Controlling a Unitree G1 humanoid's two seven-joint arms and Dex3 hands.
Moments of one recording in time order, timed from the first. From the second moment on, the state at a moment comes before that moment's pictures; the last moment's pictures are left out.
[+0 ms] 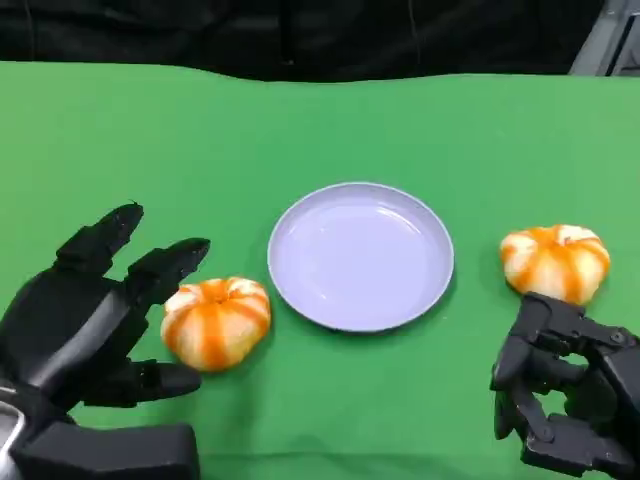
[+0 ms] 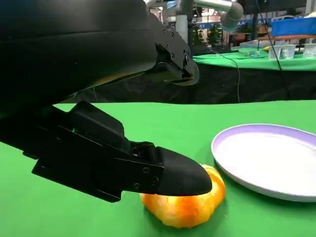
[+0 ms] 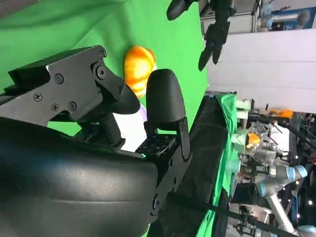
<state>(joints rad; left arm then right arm) 0.04 0.47 -0.09 -0.18 0.82 -0.19 0.00 0.31 -0.12 0.06 -0.47 0.14 0.00 0.26</state>
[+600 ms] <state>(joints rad) -0.15 0.41 -0.25 0.09 0.97 -0.07 -0.01 0.31 -0.12 0.06 -0.48 0.15 0.00 0.26</state>
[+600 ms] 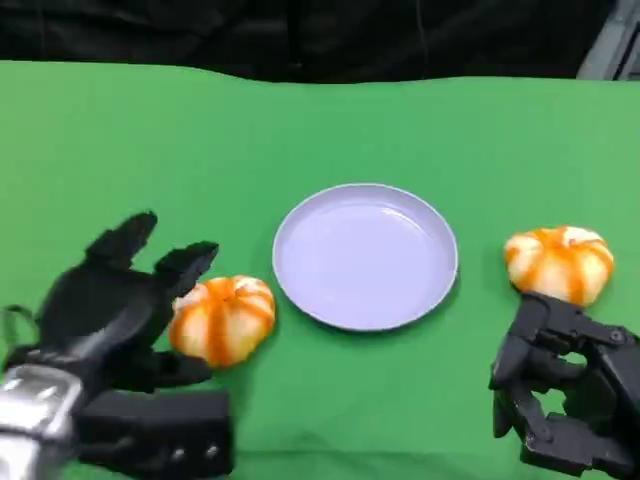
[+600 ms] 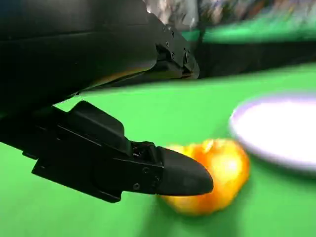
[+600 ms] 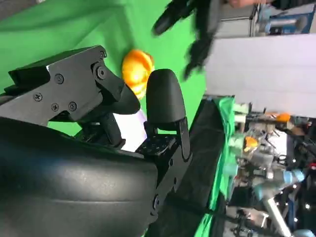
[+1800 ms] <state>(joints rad) -0.28 0.38 -0.42 0.26 0.99 0.03 0.04 0.32 -0.13 0.06 -0.48 0.14 0.00 0.26</state>
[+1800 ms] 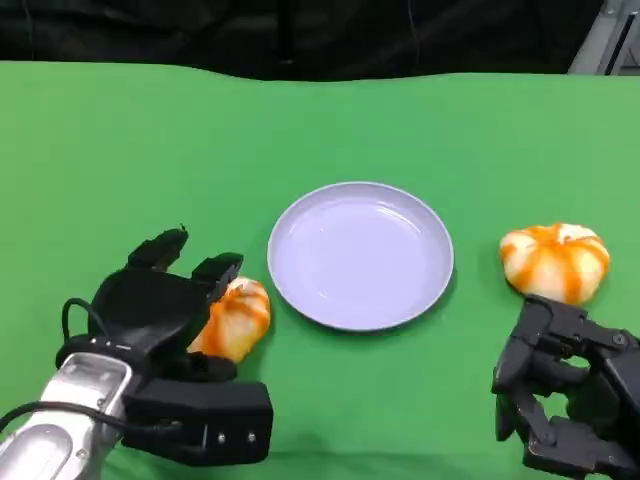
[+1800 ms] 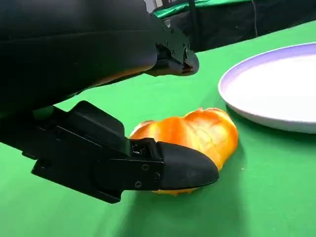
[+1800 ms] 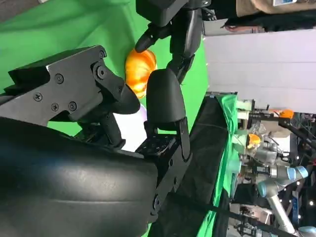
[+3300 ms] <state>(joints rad) -0.38 0.29 -0.48 0.51 0.83 0.07 0.04 0.34 -0.13 0.06 -0.53 0.15 0.02 0.27</state>
